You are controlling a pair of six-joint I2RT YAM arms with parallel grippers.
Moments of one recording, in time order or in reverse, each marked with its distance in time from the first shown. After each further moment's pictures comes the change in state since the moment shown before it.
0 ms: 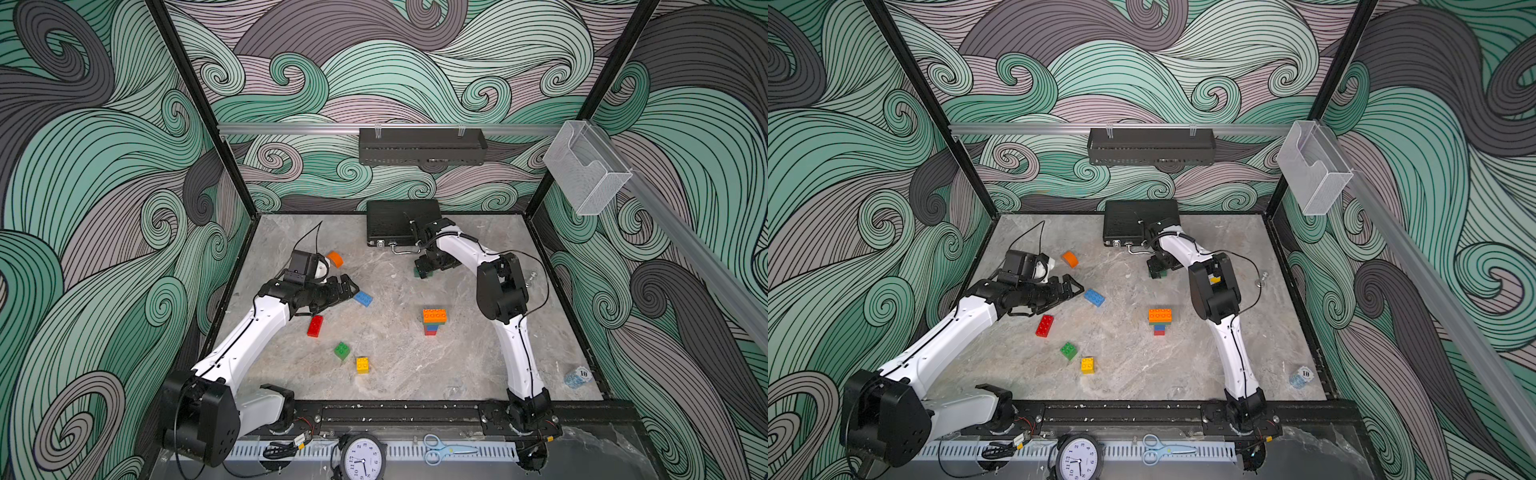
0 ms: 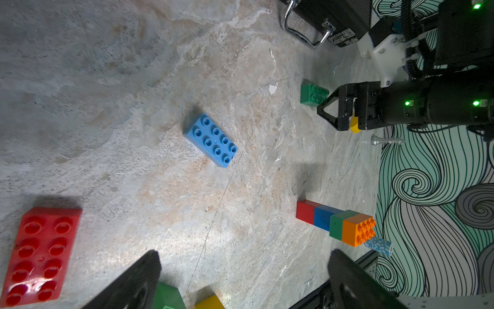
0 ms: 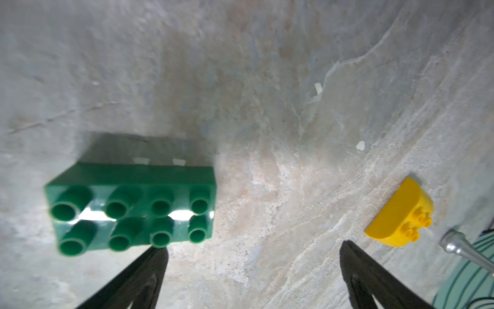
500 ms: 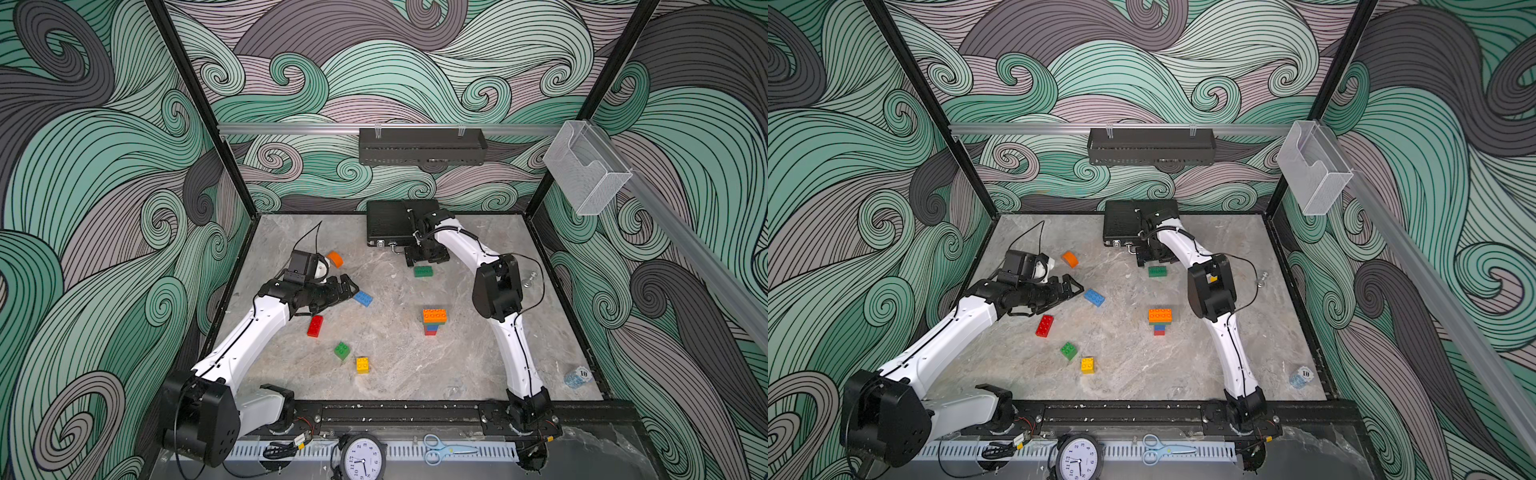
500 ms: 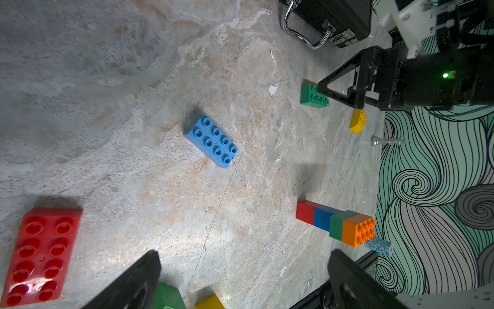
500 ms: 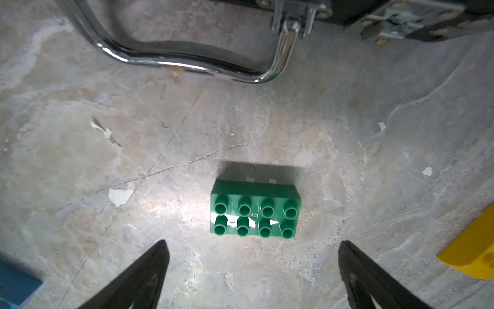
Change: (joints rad) left arm 0.001 0.000 0.000 0.000 0.000 0.000; right arm 0.003 0.076 0.209 -0.050 -0.190 0.099
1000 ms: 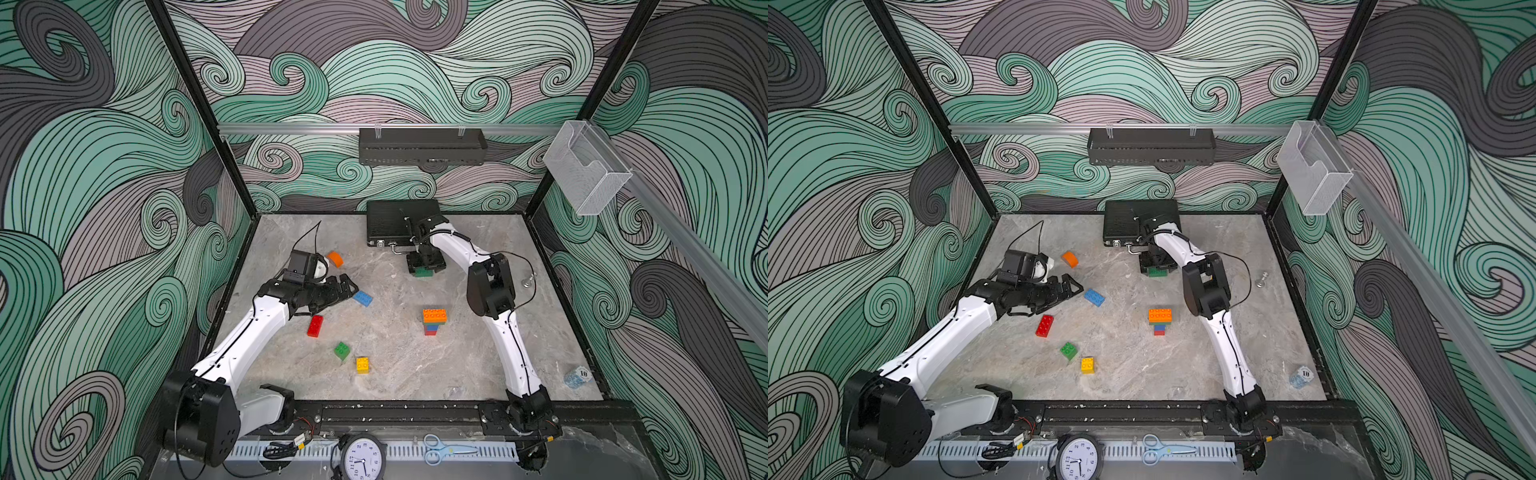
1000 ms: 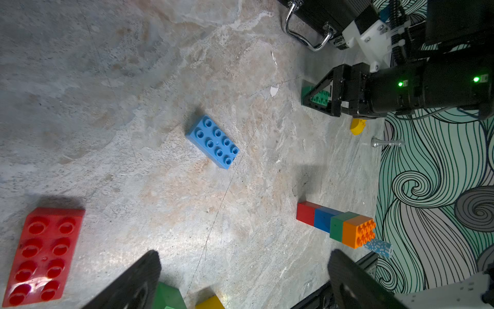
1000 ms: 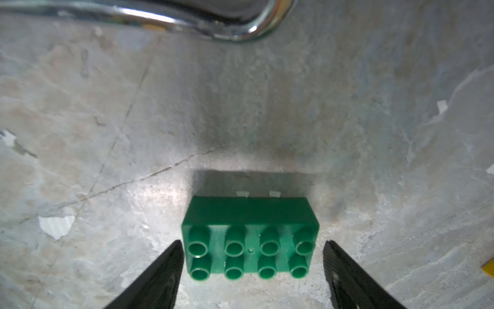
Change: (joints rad) left arm 0.005 0.000 0.000 0.000 0.000 0.000; right arm 0.000 0.066 0.010 -0.027 -0.001 0.038
